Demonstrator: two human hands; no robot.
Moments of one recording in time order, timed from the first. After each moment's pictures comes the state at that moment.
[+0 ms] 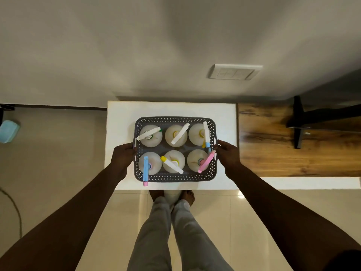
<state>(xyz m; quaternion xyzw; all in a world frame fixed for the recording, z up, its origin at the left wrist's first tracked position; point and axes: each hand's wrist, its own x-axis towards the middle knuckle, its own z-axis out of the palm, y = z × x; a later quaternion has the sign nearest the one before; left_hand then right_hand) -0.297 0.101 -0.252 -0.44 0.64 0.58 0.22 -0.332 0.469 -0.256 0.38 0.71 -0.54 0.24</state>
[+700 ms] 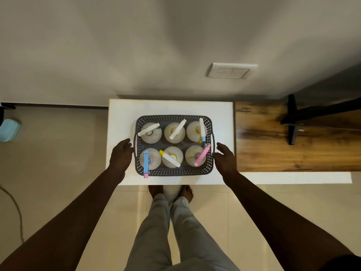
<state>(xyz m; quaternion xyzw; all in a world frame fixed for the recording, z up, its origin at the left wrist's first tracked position) -0.282 0.105 -0.221 -0.43 0.69 0.54 0.21 -0.292 0.458 -0.228 0.35 0.75 -0.50 0.24</state>
